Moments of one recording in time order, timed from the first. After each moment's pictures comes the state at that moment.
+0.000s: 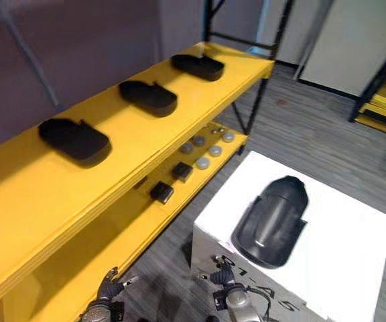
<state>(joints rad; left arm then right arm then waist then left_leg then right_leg) 0.12 -0.01 0.10 0.69 0.12 -0.02 0.15 -0.03 -0.08 0.12 0.81 -0.10 -0.06 -0.04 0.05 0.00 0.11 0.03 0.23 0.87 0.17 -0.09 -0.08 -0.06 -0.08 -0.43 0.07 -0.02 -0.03</state>
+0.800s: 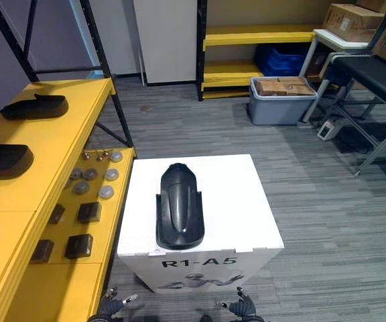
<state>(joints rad) 0.12 0.00 0.13 0.84 0.10 -0.02 0.15 0.14 -0.07 -0.10 0.85 -0.04 -0.05 -0.08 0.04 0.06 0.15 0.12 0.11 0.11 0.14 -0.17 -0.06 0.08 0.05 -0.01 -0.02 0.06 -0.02</state>
